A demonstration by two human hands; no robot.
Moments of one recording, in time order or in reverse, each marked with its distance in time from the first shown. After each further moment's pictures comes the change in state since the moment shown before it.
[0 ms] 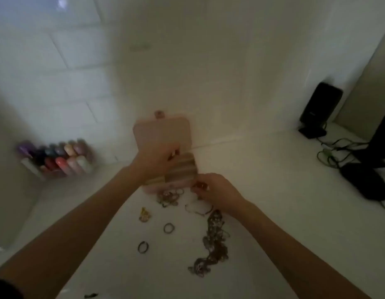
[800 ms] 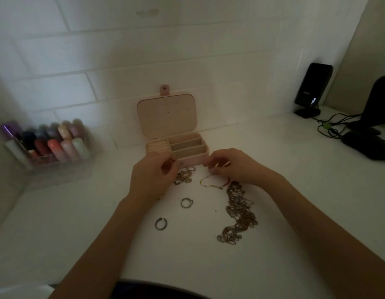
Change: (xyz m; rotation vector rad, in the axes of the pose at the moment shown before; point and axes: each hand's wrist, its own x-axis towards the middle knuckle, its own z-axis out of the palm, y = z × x) left_hand -0.085 -0.029 0.081 -0.269 0.435 -0.065; right_hand -0.011 0.004 0.009 0.052 0.055 0.064
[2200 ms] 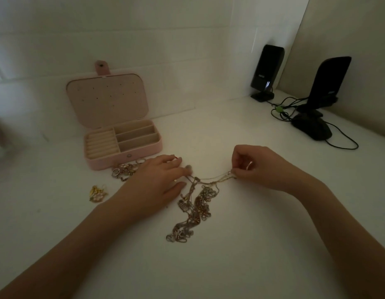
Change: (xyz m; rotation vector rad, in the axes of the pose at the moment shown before) left_hand -0.006 0.065 0.043 0.054 -0.575 0.410; right_hand -0.106 0.038 -0.068 -0.139 0.110 0.190
